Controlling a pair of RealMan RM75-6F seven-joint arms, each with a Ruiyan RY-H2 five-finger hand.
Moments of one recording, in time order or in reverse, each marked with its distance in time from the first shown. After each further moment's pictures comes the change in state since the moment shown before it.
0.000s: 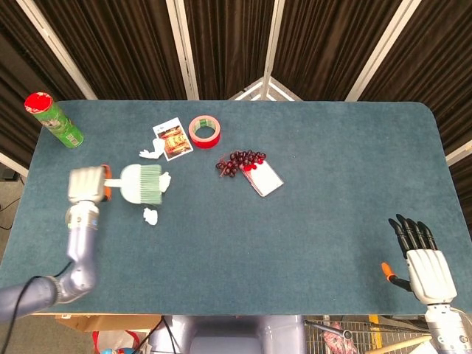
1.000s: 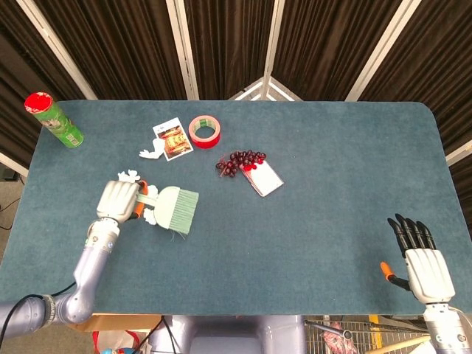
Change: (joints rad) left arm 0.026 0.028 0.064 -0.278 0.268 -0.012 -0.048; right arm 0.001 -0.005 0.005 0.001 0.010 -0.002 -0.003
